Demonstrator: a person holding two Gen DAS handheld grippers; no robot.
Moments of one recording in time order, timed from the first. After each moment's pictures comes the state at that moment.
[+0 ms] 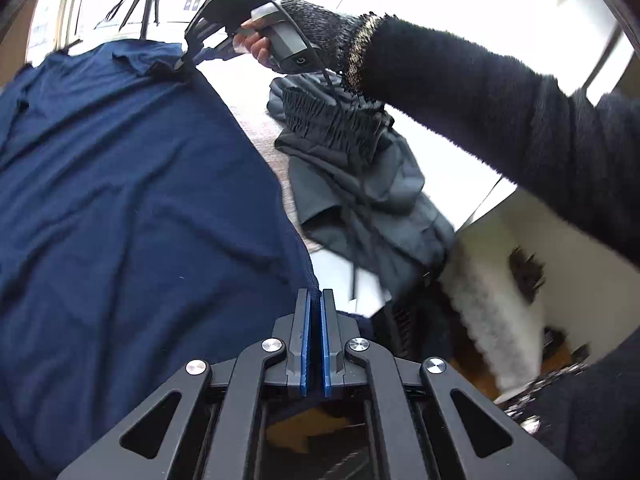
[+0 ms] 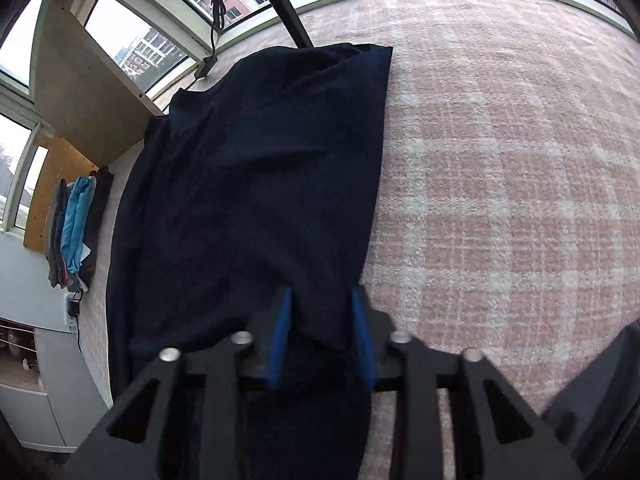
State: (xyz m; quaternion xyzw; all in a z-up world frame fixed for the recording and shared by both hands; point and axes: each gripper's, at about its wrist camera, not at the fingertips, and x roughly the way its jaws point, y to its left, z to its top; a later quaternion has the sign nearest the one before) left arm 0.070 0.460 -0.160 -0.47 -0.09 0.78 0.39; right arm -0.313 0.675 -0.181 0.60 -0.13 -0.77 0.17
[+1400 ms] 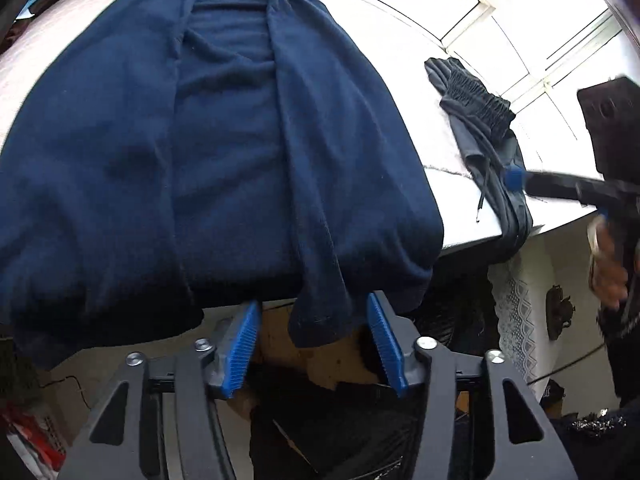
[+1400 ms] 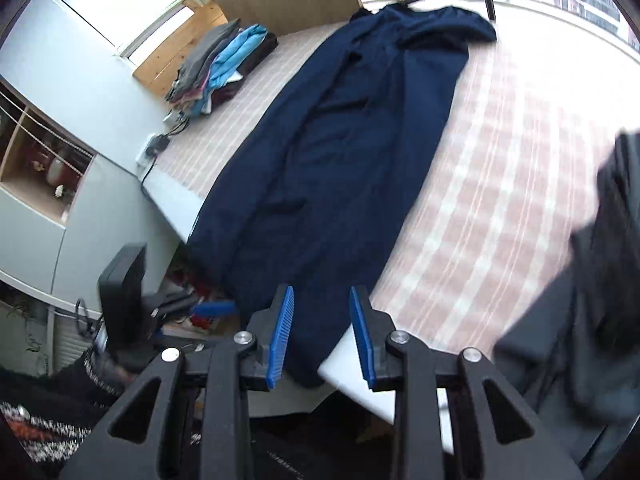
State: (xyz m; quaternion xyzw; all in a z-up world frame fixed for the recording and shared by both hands) left arm 0.100 0.328 -0.231 -0.57 -0.11 0.78 0.23; right arm 0.025 0.580 -0.118 0.57 -0.07 -0.75 0.34
